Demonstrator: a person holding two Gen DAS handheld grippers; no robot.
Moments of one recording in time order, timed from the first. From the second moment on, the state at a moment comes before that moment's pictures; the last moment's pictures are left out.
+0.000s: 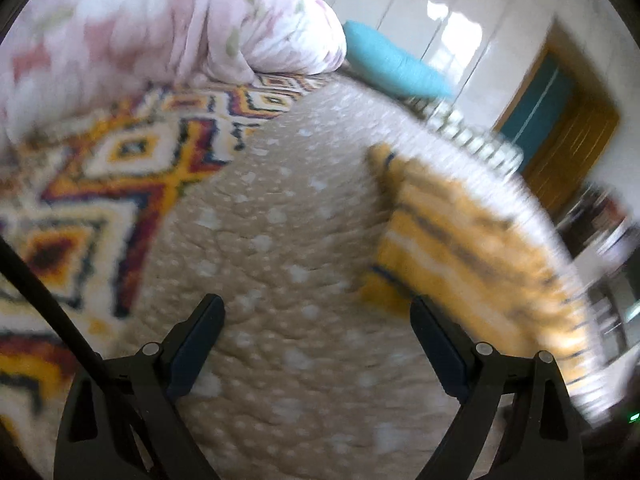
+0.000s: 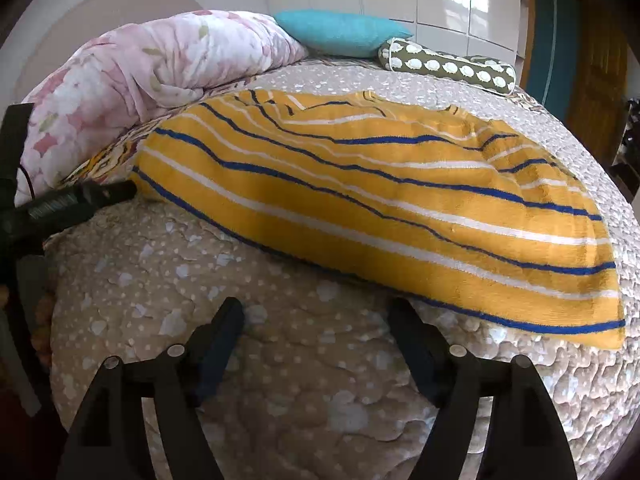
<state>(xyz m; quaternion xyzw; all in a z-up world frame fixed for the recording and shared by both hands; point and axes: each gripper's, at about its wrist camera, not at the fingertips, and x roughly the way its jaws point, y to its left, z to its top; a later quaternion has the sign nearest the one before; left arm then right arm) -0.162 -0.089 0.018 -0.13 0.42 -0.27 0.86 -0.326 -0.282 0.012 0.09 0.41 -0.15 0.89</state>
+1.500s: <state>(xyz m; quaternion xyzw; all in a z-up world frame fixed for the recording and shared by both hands) -0.163 -0.275 0.104 0.02 0.44 -0.38 0.81 -0.363 -0.386 0.050 0.24 0.32 -0.11 0.91</state>
